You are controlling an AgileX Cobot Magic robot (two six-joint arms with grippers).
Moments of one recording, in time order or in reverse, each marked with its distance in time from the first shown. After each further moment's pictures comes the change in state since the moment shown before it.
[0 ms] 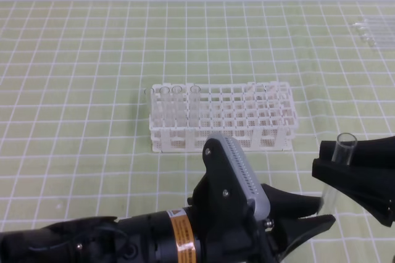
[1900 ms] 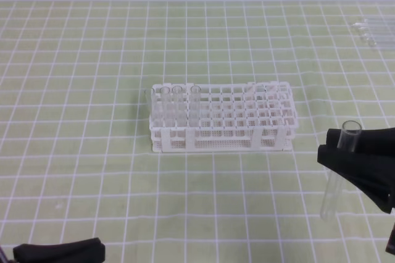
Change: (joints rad) left arm 0.000 -1.061 0.333 -0.224 1.015 -0.054; right arm 0.000 0.000 0.002 0.007 -0.092 -0.002
